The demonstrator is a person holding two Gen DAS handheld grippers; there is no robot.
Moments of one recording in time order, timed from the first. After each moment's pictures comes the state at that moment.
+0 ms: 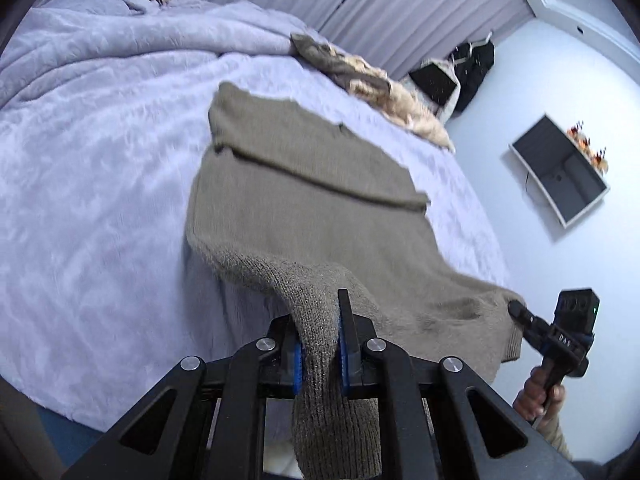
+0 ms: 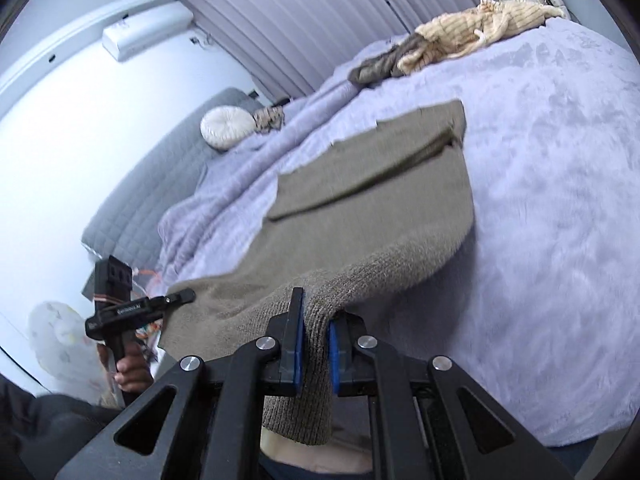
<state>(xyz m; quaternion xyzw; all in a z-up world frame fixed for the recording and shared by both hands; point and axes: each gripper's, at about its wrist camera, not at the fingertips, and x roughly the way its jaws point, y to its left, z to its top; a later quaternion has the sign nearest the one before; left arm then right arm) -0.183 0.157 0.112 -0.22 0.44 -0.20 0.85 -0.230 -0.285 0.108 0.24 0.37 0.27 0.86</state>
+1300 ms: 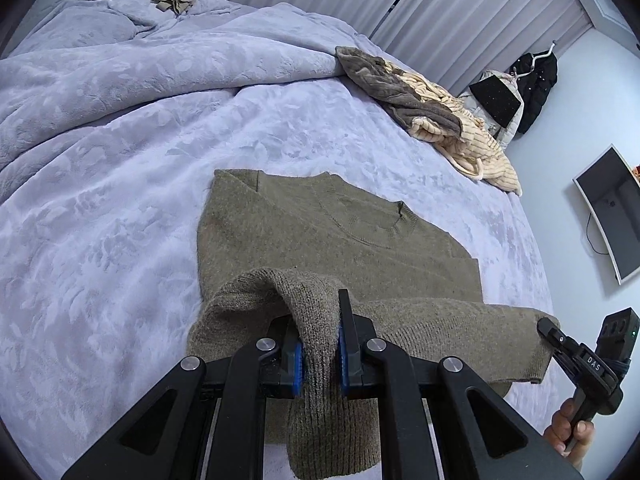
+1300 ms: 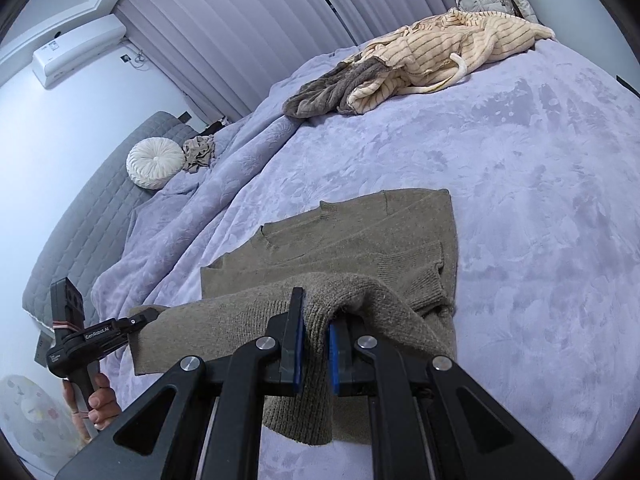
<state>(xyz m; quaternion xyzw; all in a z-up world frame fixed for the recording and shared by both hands) 0.040 0.128 0.124 -0.20 0.47 -0.10 0.85 -0.010 -0.277 0.146 0.23 0.40 0.15 0.87</state>
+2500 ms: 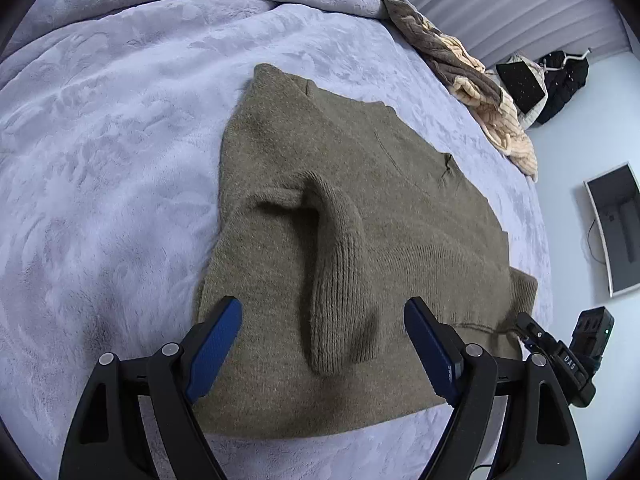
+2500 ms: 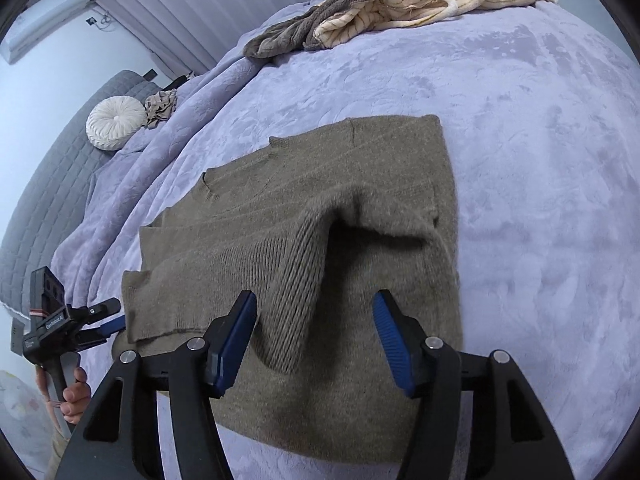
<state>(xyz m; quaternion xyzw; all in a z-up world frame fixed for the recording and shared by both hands) 0.044 0.145 0.042 -0.24 0.55 -0.10 0.79 0.023 -0.263 0.066 0.19 0.49 0.12 0.84</state>
